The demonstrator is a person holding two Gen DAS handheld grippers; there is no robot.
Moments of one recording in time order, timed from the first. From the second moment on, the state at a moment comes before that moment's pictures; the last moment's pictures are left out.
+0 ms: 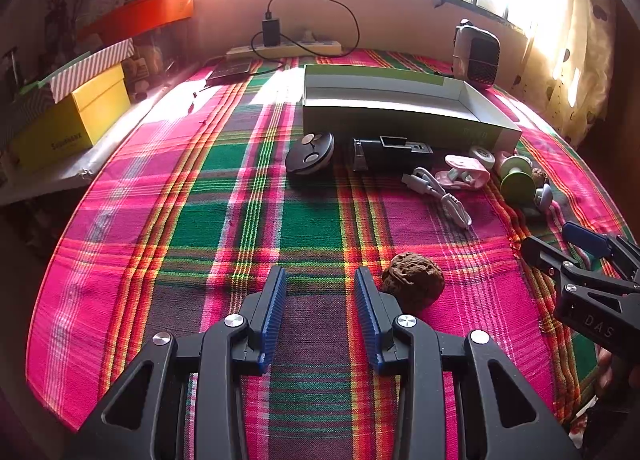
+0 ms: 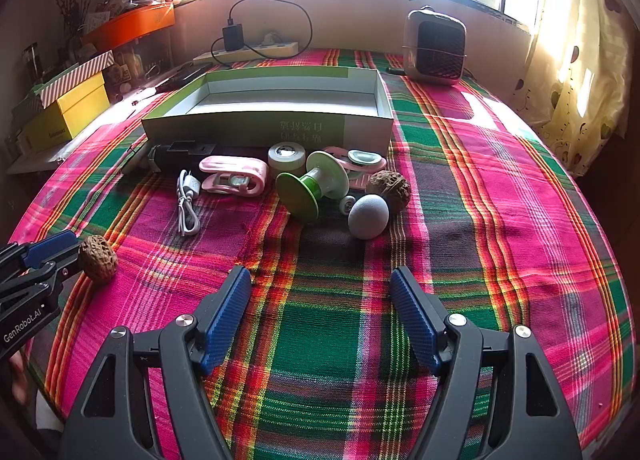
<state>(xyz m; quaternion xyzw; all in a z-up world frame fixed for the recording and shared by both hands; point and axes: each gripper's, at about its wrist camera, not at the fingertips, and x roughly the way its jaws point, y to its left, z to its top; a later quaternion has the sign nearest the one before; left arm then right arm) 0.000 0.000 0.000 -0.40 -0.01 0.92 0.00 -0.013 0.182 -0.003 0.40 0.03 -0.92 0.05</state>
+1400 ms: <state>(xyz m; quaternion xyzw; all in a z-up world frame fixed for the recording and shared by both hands) 0.003 -0.007 0.001 -0.40 -0.02 0.92 0.02 -0.012 0.180 -0.002 0.40 0.03 -0.92 0.05</state>
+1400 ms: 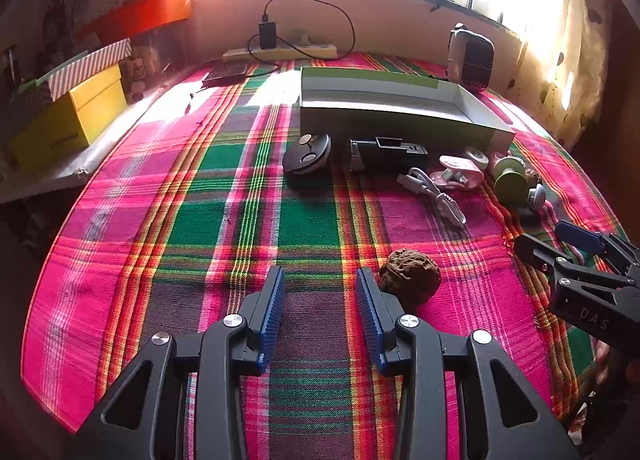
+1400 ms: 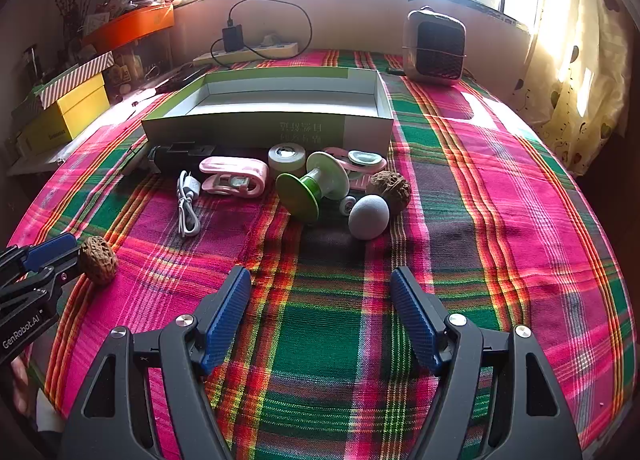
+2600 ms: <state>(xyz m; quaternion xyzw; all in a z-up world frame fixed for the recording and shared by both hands) -0.006 0.022 0.005 -0.40 -0.01 0.90 0.15 -0.007 0.169 0.005 0.39 0.05 -0.91 0.12</state>
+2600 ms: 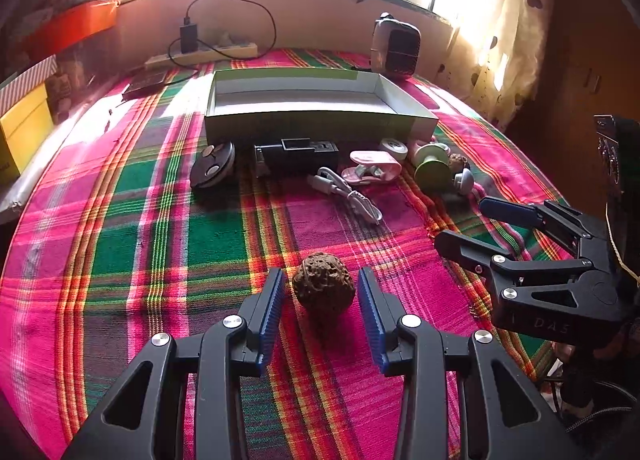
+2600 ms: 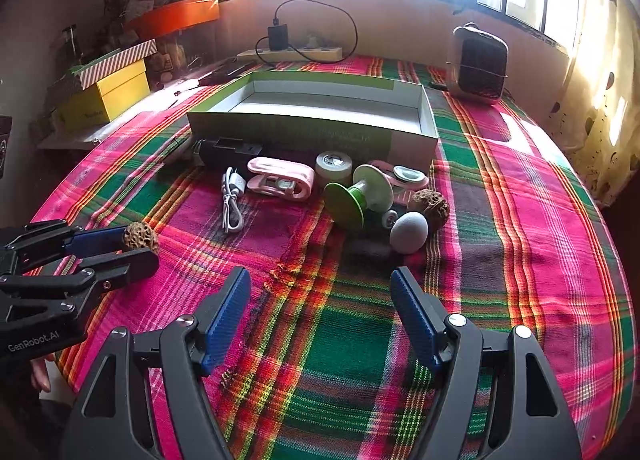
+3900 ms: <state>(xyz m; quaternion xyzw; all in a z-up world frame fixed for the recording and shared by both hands) -0.040 -0.028 0.001 -0.41 -0.06 0.90 0.12 -0.062 0.094 0.005 0.43 0.07 -0.87 0.21</state>
